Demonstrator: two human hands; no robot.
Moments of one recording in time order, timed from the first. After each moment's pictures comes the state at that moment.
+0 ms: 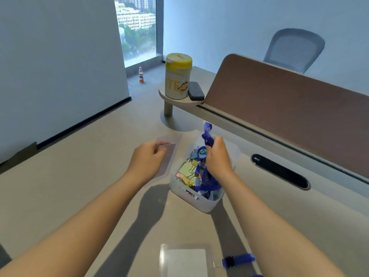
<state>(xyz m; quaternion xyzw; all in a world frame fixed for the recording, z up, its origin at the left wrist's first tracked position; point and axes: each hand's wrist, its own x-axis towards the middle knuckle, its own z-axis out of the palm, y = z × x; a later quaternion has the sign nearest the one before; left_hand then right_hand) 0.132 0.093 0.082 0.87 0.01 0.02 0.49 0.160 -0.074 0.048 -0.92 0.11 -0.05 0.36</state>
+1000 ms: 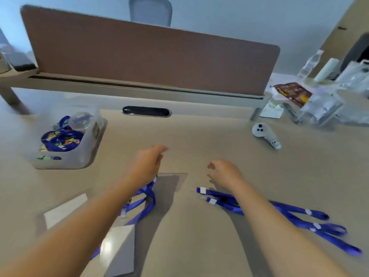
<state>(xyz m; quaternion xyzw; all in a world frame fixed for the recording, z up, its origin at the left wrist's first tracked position) -0.065 -0.138 0.043 0.88 -0.37 -0.11 0.27 -0.184 -0.303 0.027 -0.91 0.34 0.12 0.18</state>
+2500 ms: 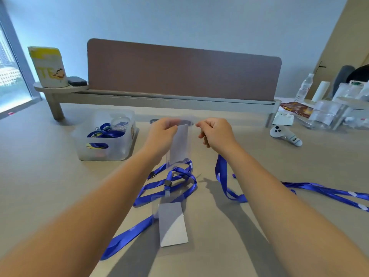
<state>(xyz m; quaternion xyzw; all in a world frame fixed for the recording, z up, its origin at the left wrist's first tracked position) -0.077 -0.055 0.031 0.74 -0.32 -0.09 0.59 -0.150 -0.165 0.040 -0.85 0.23 -0.28 0.38</state>
